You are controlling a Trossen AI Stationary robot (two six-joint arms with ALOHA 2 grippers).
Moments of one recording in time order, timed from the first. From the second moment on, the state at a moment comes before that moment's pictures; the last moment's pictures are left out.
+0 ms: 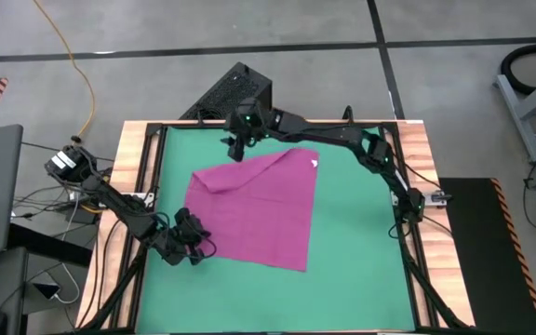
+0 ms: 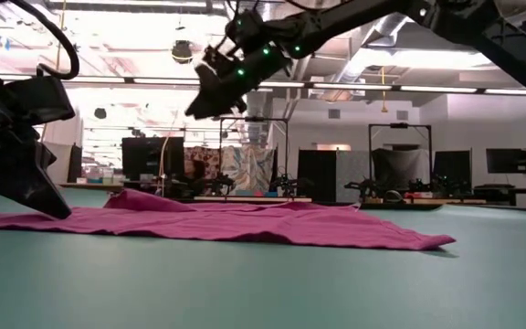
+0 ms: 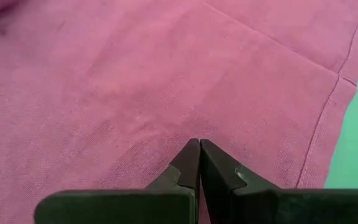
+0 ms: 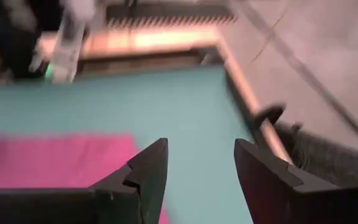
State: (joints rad) left arm -0.66 1.28 0.28 0.04 -0.63 -0.95; right arm -0.33 2.21 2.04 -0.33 -0.11 -0.15
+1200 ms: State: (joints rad) left arm -0.70 1.28 0.28 0.04 -0.65 -0.95; right arm -0.10 2.46 2.04 -0.36 0.17 -0.23
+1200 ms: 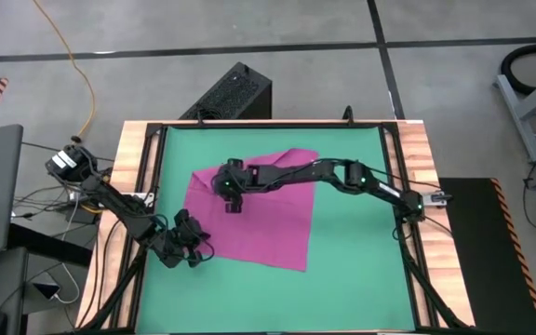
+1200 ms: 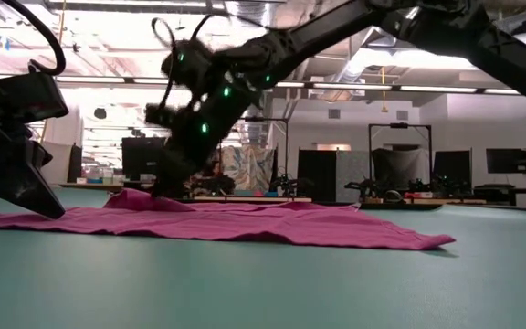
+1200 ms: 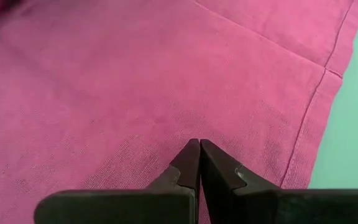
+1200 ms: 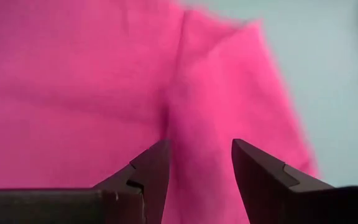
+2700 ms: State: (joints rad) left arm -0.71 1.28 0.28 0.10 -0.61 -1.01; right arm -0.40 2.45 2.14 -0.21 0.05 0.26
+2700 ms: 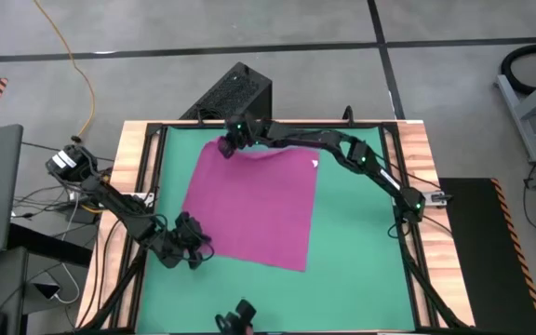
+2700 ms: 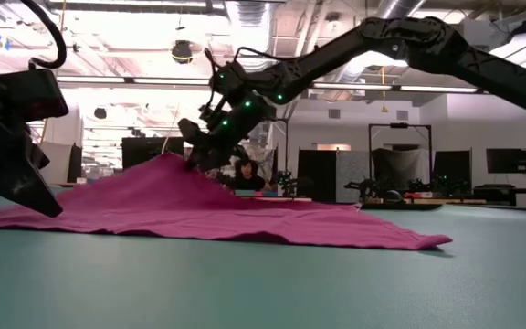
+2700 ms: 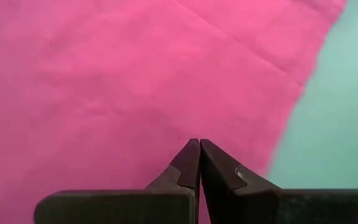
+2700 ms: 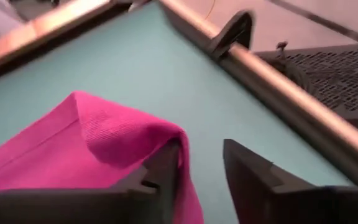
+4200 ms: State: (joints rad) left arm -0.87 1.14 0.28 0.02 -0.86 -0.75; right arm 0.34 2.07 1.55 -0.77 0.23 0.40
